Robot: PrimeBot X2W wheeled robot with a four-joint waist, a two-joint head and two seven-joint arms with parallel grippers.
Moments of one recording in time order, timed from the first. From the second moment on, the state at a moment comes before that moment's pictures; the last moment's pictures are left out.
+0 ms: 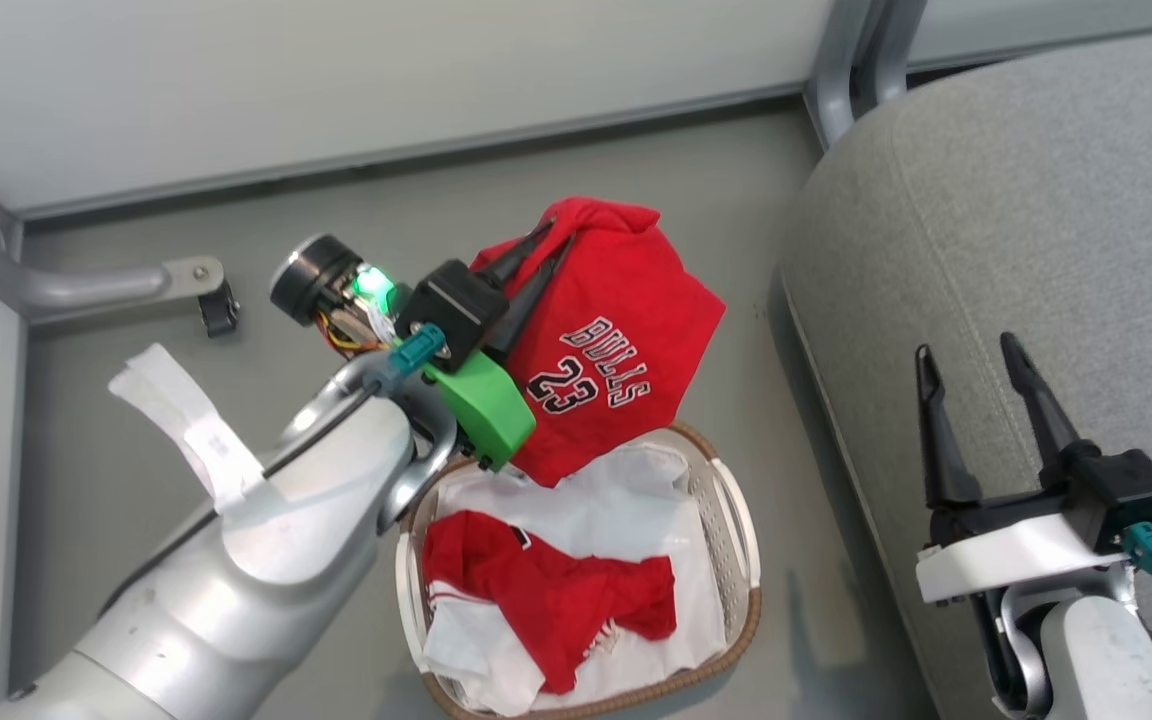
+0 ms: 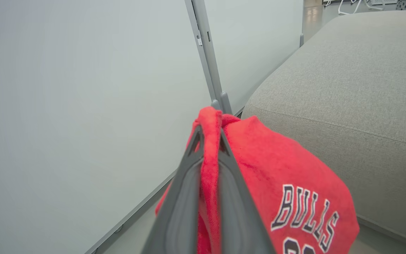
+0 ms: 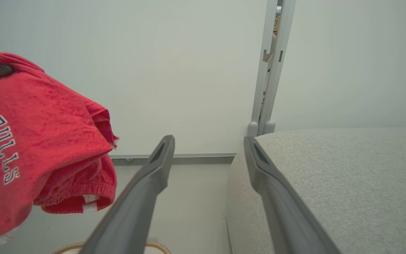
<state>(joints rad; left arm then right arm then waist) -0.81 0.24 -0.89 0.50 -0.43 -0.08 -0.23 -0.13 -0.05 -0.02 0.03 0.10 0.13 -0.26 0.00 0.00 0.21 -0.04</state>
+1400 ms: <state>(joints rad) -0.85 0.31 -0.91 0.23 -0.54 -0.09 -0.04 -0.46 -0.05 0.37 0.27 0.02 0.13 -0.26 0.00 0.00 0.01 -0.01</state>
